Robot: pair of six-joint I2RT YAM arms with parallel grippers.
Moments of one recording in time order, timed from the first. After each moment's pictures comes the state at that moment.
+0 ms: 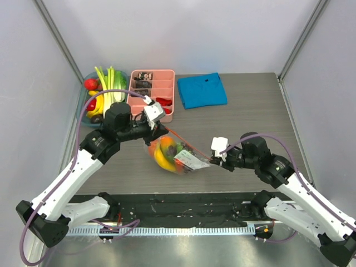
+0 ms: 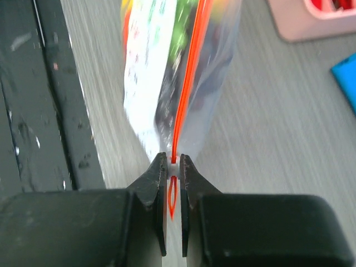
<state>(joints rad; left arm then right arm) -0.60 1.04 1.13 -0.46 0.49 0.23 0.66 0.74 0.76 -0.55 -0.44 -0.48</state>
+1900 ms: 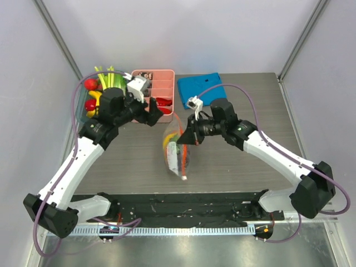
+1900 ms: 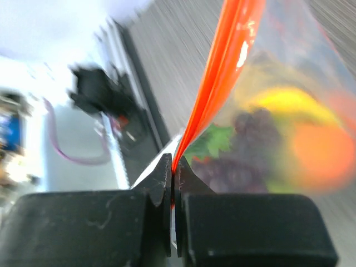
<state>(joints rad) -0.46 1.16 1.23 -0.41 0.30 -0.04 0.65 1.31 1.09 -0.29 -0.69 0.24</state>
